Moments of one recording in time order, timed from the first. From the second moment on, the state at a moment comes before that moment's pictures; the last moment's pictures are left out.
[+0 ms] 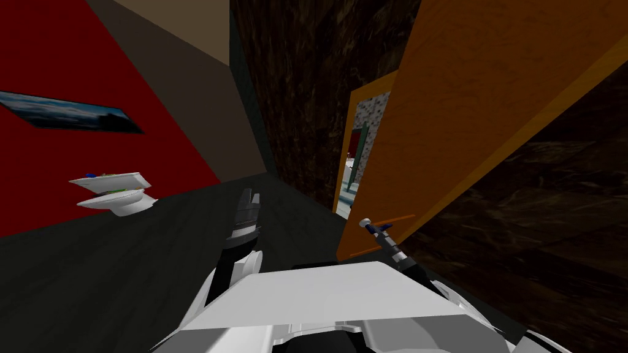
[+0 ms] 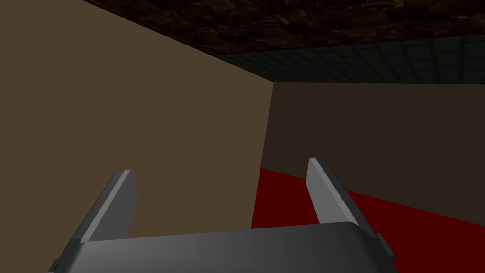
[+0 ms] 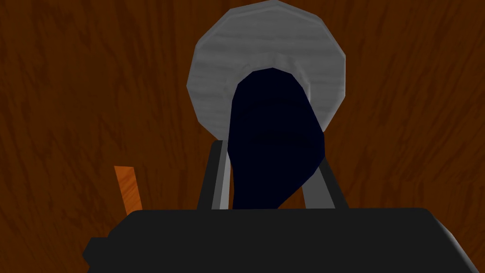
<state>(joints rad) 0.13 -0.64 0.25 -0.60 -0.17 -1.20 -0.43</state>
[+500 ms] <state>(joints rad) 0.07 -0.61 0.27 -0.59 -0.22 -1.14 -0.39</state>
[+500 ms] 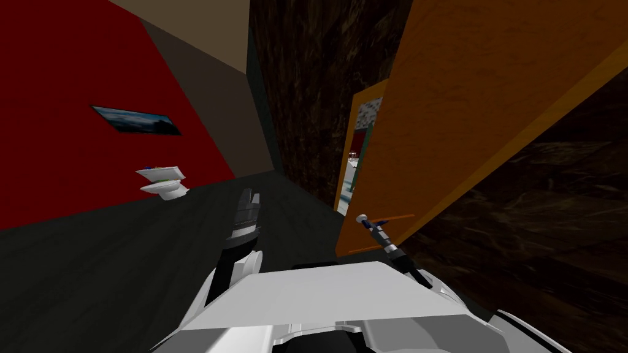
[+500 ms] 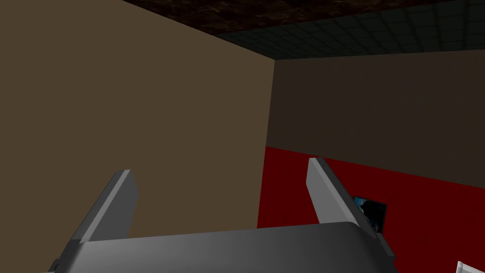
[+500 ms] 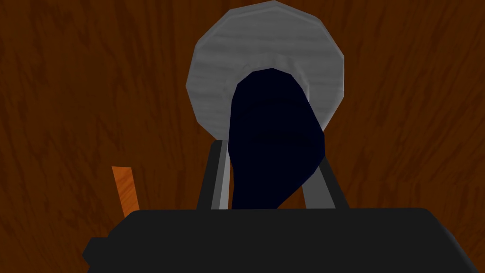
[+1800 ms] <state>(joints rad) -0.08 -0.56 0.29 -0.60 -0.34 -0.95 -0.27</state>
